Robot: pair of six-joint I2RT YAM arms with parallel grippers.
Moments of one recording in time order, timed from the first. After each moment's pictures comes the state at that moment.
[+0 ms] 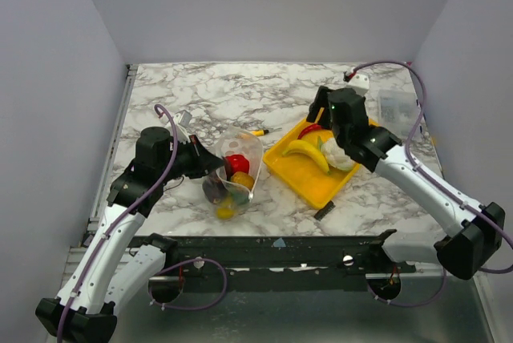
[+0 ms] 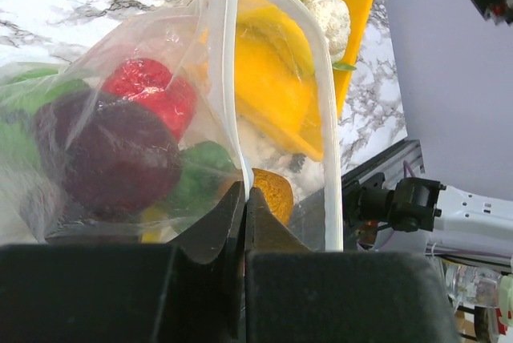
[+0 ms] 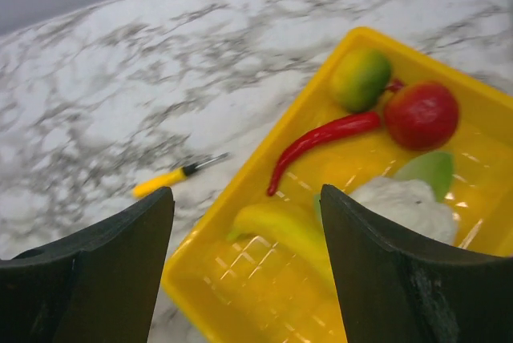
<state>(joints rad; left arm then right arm) -0.33 0.76 0.84 -0.56 0.42 -0.64 0.71 1.24 1.15 -0.34 0.56 0.52</state>
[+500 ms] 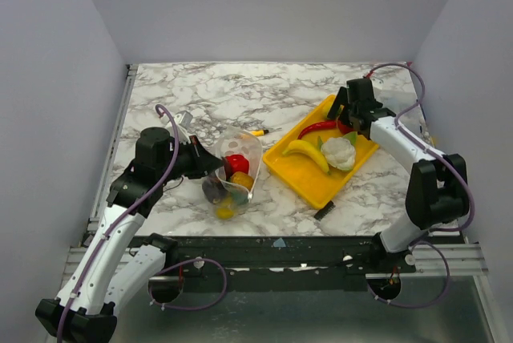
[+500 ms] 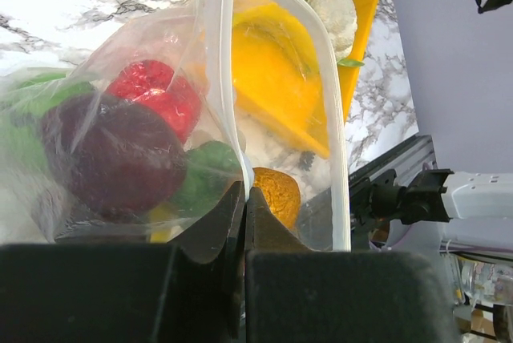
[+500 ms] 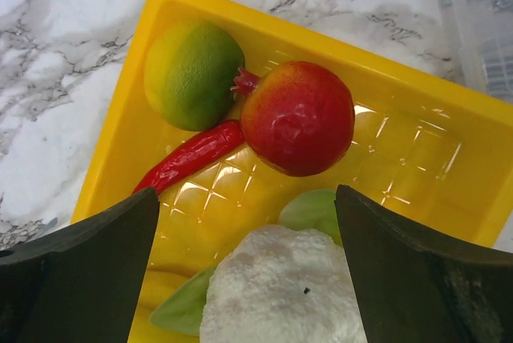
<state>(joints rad) -0.33 0.75 0.84 -0.57 0.42 -0.60 0.23 1.59 1.15 -0.31 0.34 0.52</state>
